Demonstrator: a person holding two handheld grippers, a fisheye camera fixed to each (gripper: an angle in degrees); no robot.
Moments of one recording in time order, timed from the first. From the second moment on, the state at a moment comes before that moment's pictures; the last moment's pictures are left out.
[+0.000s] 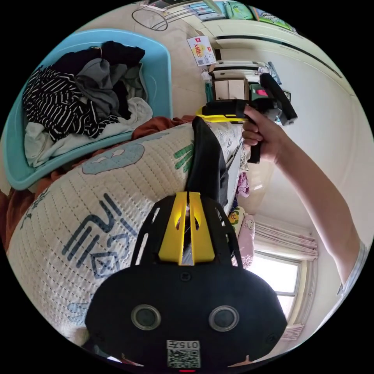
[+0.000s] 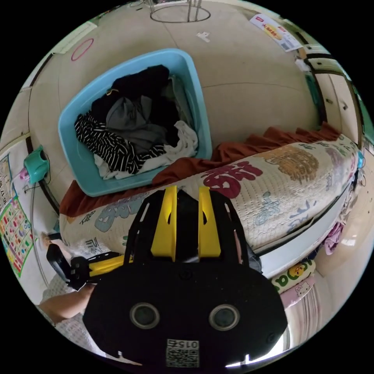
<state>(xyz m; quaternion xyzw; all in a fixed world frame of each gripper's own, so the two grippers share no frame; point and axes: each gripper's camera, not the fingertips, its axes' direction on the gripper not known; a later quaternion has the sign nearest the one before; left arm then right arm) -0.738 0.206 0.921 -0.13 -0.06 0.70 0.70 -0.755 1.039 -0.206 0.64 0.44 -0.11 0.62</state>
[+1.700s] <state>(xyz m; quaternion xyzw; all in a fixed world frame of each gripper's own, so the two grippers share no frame) -0.584 0.553 0.817 -0.10 -0.22 0.89 0.38 -0.281 1.093 0.108 0.83 0.00 -0.20 0.52</state>
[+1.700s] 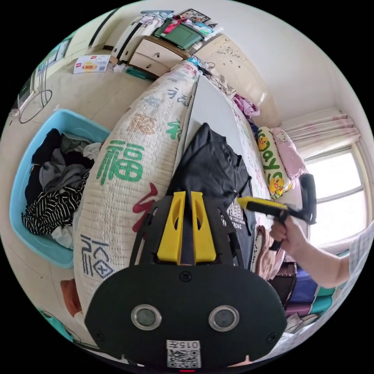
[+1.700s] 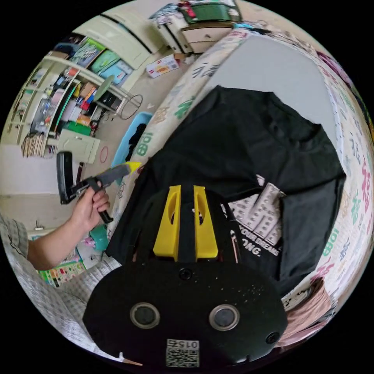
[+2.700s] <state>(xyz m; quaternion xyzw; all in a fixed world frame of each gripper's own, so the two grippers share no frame) -0.497 0.713 0.719 -0.13 -0.34 0.90 0.25 -0.160 1.105 0.200 0.86 -0.07 -0.09 0.50</state>
